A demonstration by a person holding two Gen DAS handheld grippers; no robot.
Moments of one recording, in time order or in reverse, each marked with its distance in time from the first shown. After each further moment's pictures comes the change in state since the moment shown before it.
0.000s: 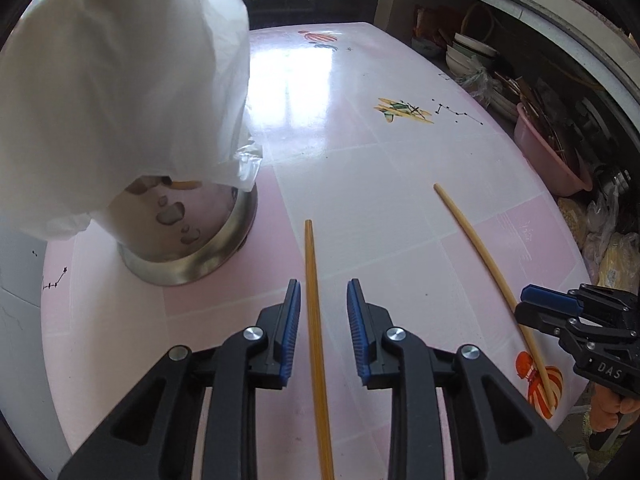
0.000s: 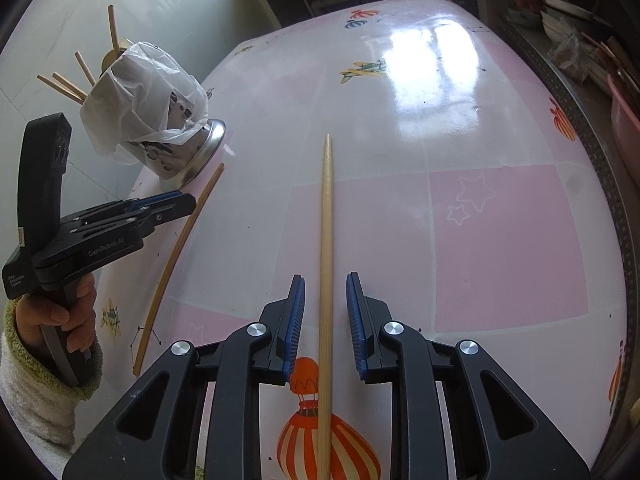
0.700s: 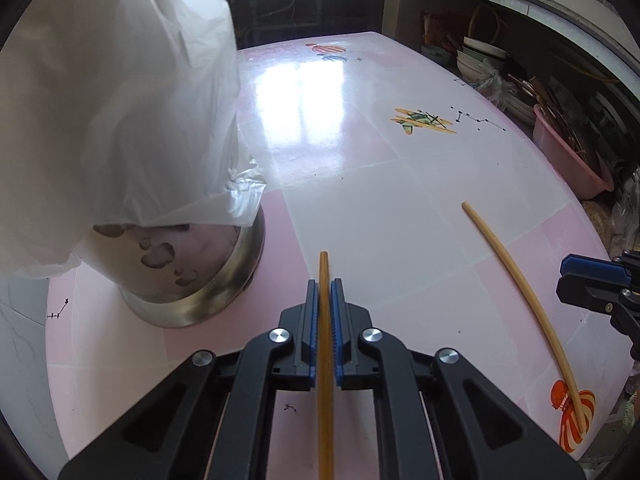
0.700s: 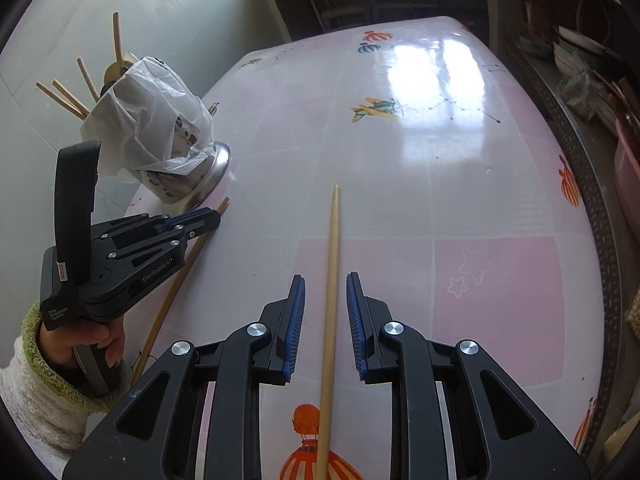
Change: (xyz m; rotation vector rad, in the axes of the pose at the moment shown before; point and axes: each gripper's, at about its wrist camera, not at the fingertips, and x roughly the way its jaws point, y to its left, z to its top) left arm 0.015 0.002 0.008 0.023 -0.078 0.068; right arm -0.003 0.017 0.041 -0.083 -0.037 -0.032
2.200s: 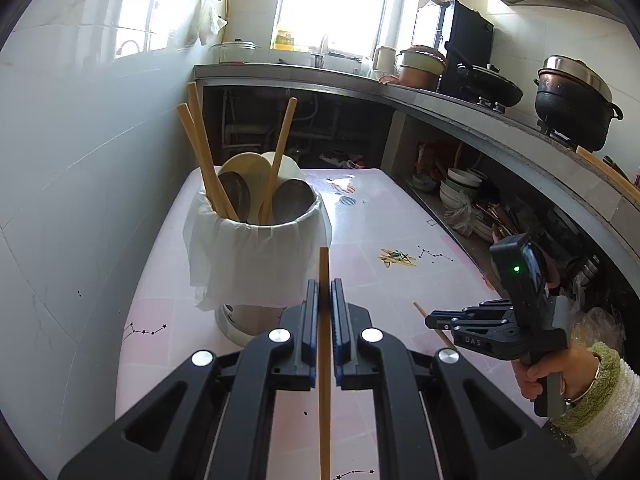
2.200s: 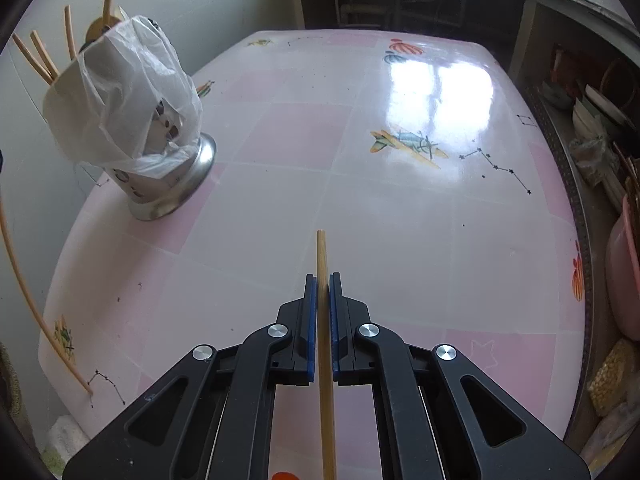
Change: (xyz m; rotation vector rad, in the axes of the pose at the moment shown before) left arm -0.165 0.037 -0.019 -0.135 -0.398 -0.059; right arm 0.024 0.023 0.027 -0.151 0.009 -0.102
